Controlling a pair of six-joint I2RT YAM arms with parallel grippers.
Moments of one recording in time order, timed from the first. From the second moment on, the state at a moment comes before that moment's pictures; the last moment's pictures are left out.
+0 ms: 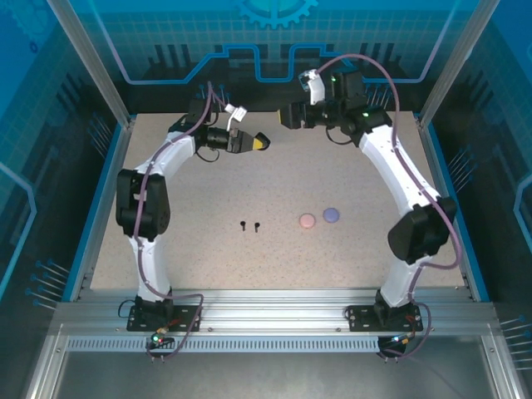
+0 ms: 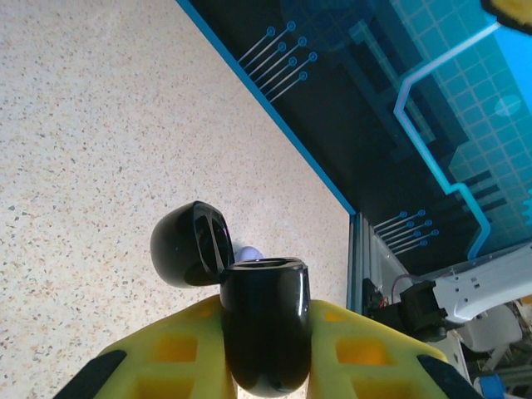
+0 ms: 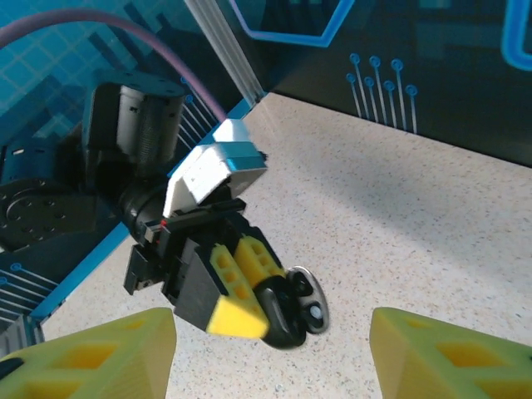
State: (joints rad) left arm -0.13 2.03 1.69 -0.44 1.22 -0.09; right arm 0.33 1.78 1.88 -0.59 -0.56 0.17
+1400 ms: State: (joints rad) left arm -0.13 1.25 0.79 0.65 0.65 -0.47; right arm 0.82 1.48 1.22 -0.52 0.12 0.59
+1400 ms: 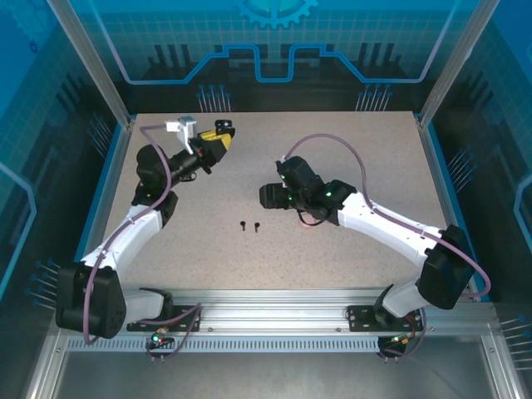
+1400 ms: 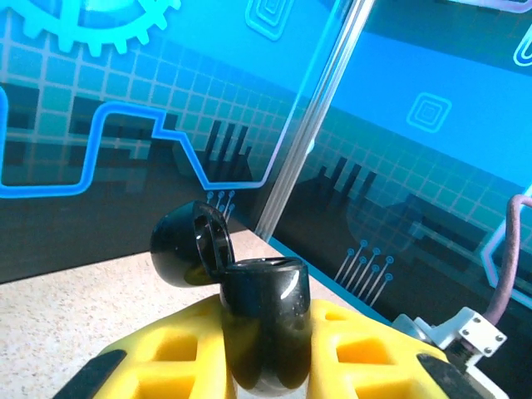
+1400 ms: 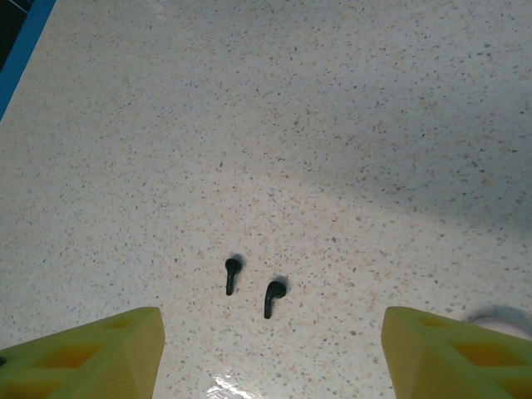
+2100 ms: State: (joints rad) left arm -0.13 1.23 0.66 1.05 0.52 -0.42; right arm 0.91 1.71 1.37 -0.56 0.21 0.65
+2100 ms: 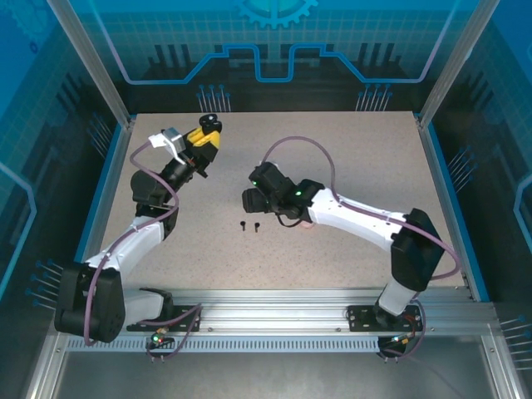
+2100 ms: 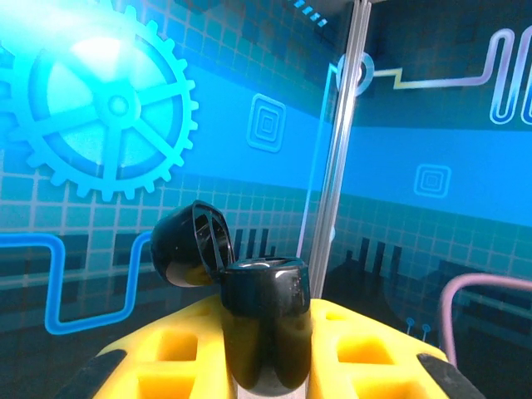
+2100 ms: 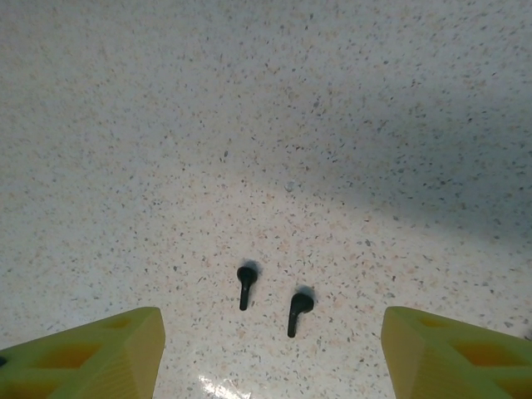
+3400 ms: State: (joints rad) left arm -0.14 1.21 0.66 1.00 0.43 -0.40; right arm 0.98 2.27 1.84 -0.86 0.23 0.74
